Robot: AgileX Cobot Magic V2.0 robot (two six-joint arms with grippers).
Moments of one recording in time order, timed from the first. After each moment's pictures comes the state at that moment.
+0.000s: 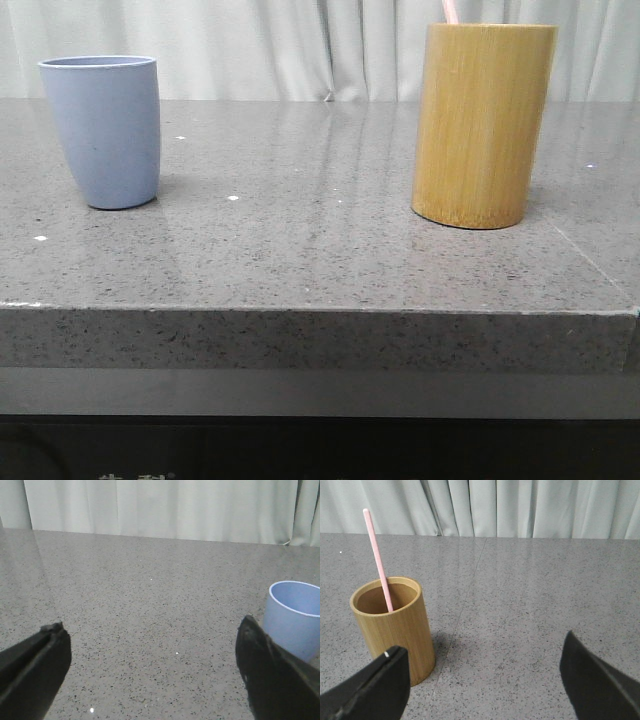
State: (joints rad) left arm 0.04 0.31 -0.45 0.02 0.38 -0.03; right arm 0.03 0.40 -0.57 0.20 0.44 -0.10
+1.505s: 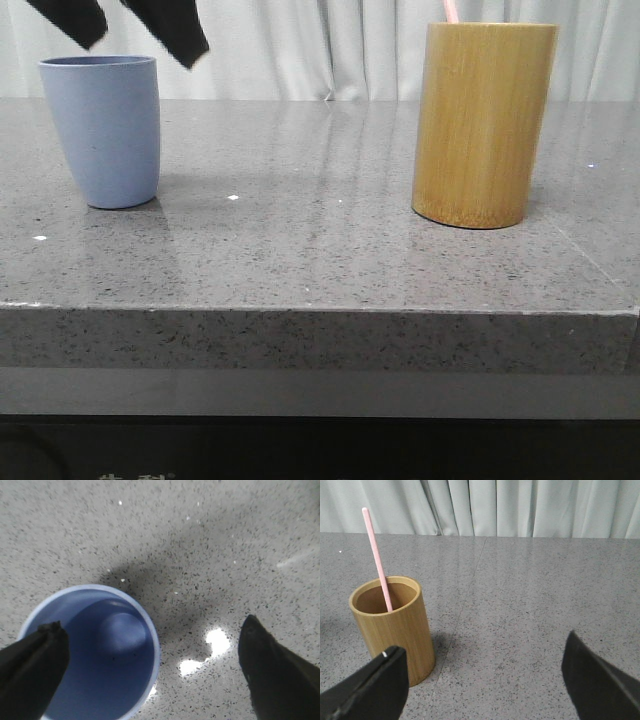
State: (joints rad) left arm -0.47 1.63 -1.57 -0.03 1.09 0.14; right arm 0.03 0.40 -0.57 0.20 0.44 -0.10
